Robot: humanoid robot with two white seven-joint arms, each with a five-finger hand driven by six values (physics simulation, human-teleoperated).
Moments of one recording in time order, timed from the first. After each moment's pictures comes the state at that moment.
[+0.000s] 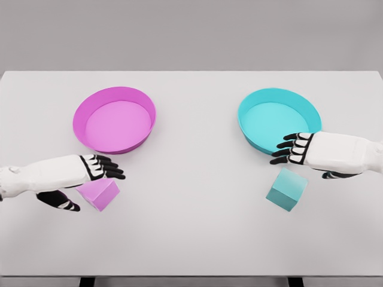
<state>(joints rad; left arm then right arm) -0.28 1.14 -0.63 -1.76 -0.15 -0.61 -0.33 -0.88 -1.29 1.22 -1.75 0.38 -0.61 0.09</state>
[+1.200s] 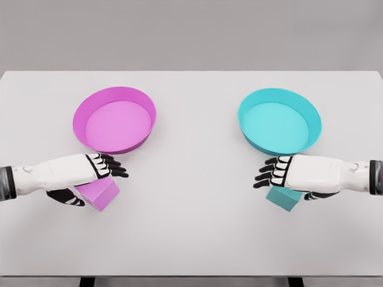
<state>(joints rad) -0.30 1.04 -0.63 -1.67 -0.30 -0.61 -0.33 -0.79 -1.20 1.22 -1.74 0.39 -0.61 0.13</state>
